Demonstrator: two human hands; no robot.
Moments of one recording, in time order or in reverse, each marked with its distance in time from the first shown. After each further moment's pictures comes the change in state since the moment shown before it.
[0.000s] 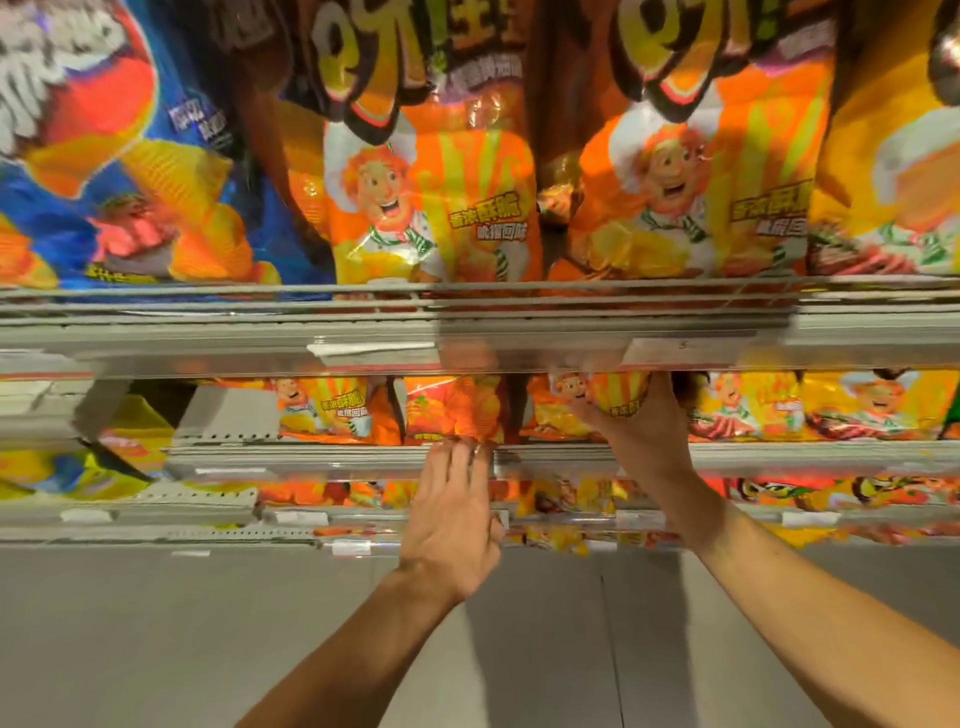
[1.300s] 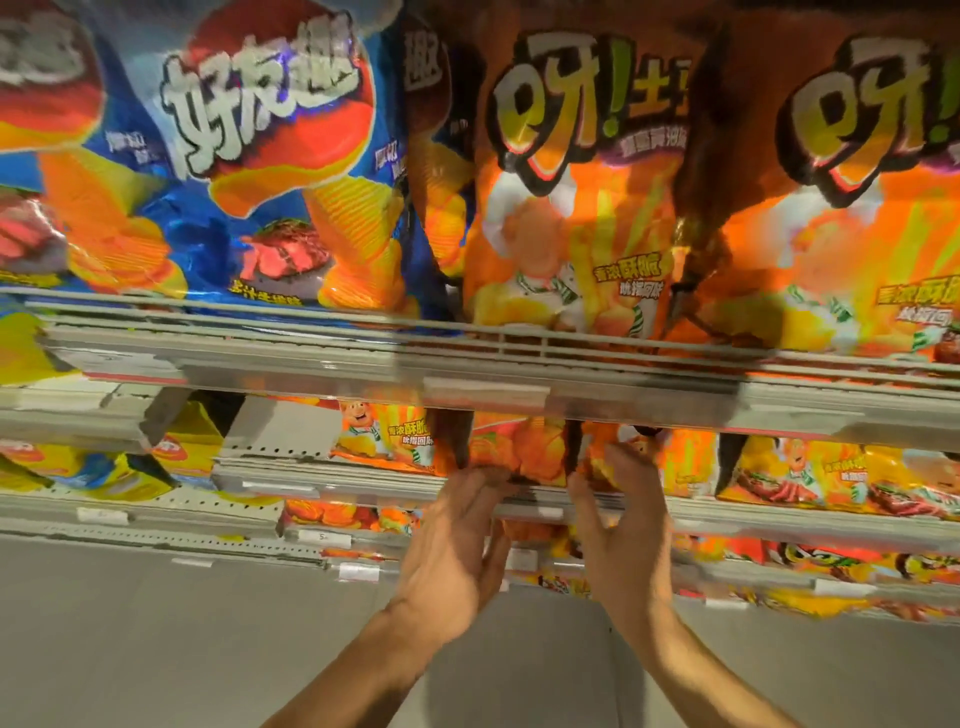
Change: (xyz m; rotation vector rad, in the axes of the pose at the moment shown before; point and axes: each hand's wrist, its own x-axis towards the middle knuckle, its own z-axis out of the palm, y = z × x) left_hand -0.012 -0.067 0.007 -0.686 0.486 0.215; right_hand -0.088 -0.039 0.068 0.070 0.109 -0.259
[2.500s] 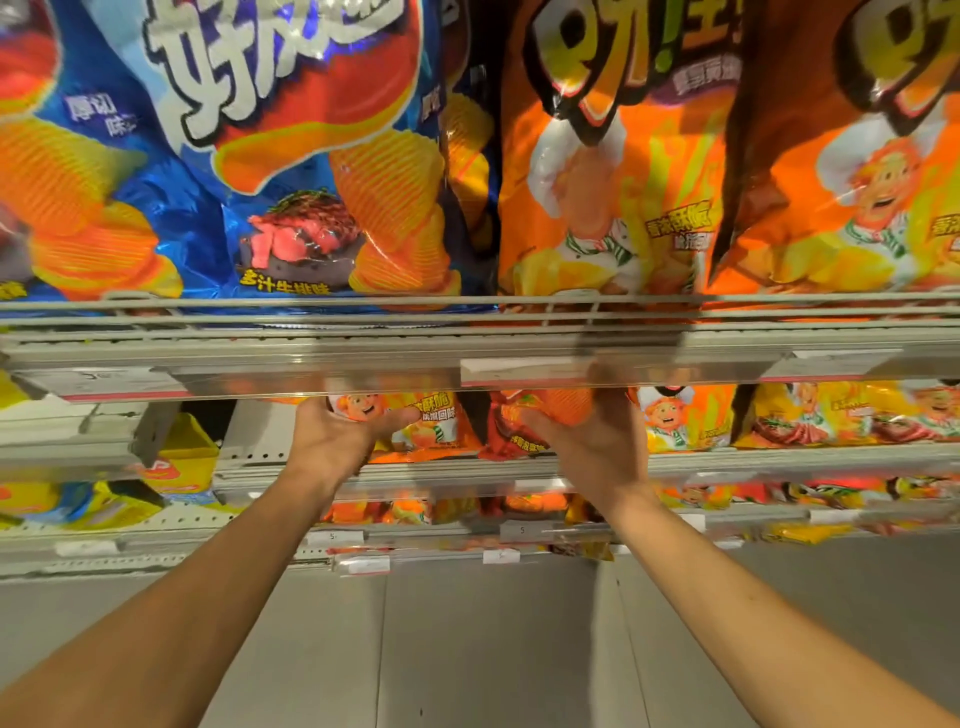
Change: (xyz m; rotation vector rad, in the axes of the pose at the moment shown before) left_hand 0.060 -0.099 -0.108 -0.600 0.117 -0.918; right_hand 0.041 -0.061 0.047 -0.046 -0.140 0.238
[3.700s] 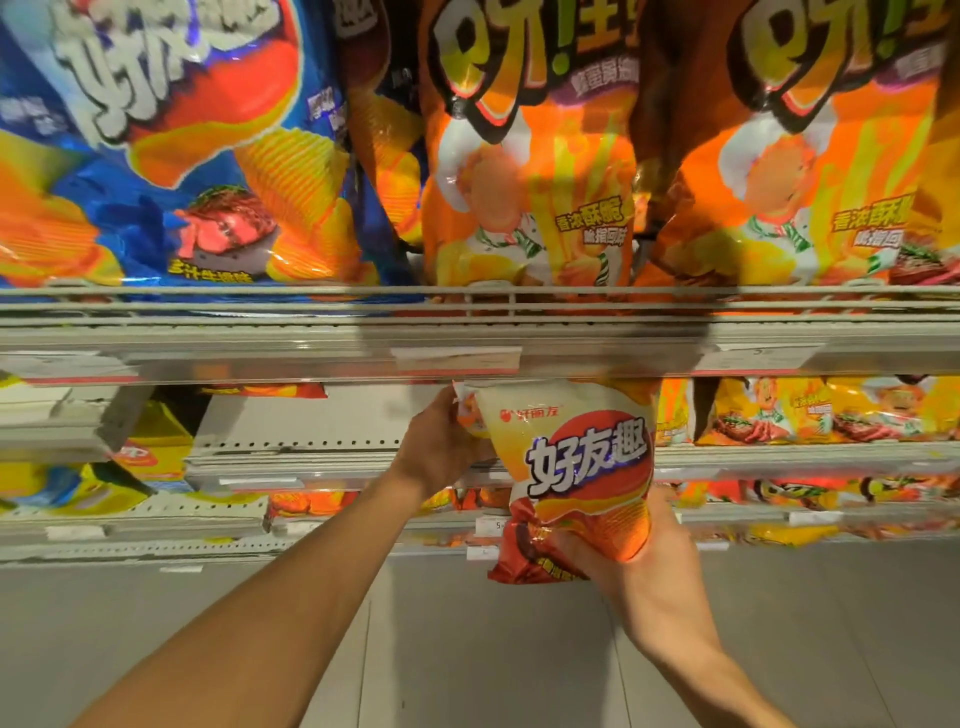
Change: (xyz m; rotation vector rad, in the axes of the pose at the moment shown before) left_hand -0.026 -0.013 0.118 0.536 -0.254 0.246; right_hand -0.090 0.074 -0.075 0.167 -0.064 0.100
